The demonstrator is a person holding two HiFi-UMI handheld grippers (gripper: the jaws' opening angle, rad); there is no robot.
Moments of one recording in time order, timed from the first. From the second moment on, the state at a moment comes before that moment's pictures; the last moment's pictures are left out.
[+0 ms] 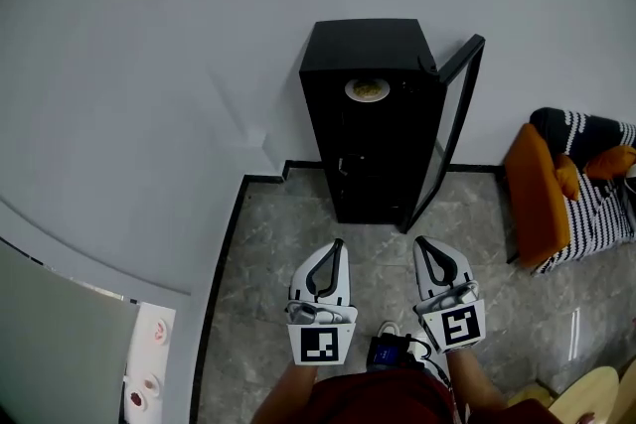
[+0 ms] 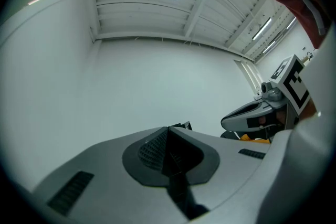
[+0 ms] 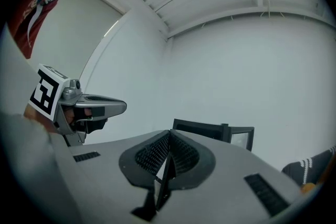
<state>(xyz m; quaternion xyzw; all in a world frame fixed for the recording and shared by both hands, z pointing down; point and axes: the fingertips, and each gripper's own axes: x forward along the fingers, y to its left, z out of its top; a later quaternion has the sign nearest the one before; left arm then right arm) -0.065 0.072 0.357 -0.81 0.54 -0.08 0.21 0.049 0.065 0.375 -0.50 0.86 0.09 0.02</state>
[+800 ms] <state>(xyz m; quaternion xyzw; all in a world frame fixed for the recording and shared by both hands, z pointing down) -0.037 -0.136 0.382 -0.84 0.51 -0.06 0.18 0.063 -0.134 0.379 -0.52 0.85 0.09 0.00</state>
